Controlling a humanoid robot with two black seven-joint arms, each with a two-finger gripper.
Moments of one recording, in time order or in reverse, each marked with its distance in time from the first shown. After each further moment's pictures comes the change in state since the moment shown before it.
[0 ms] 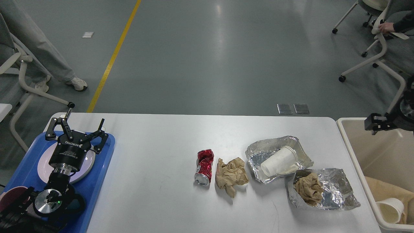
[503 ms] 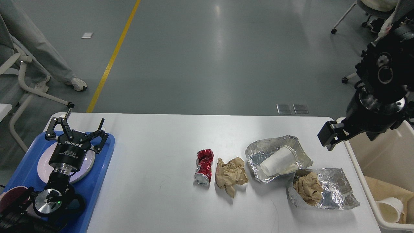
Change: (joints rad) left arm 0.000 0.000 0.000 0.000 0.000 0.002 0.000; right arm 0.476 0.130 0.089 0.541 0.044 0.102 0.004
